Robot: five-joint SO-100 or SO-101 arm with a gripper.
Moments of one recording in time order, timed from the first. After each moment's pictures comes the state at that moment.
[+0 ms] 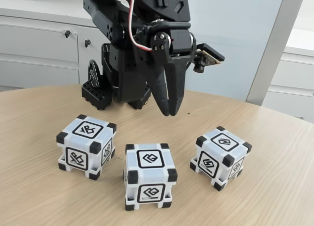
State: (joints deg) arm -8.0 176.0 154.7 74.5 -11.0
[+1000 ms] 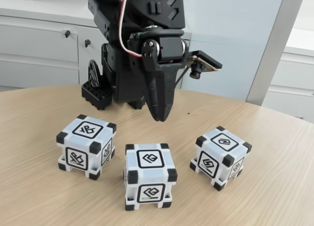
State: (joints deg) arm -3.3 176.2 157.1 74.5 -9.2
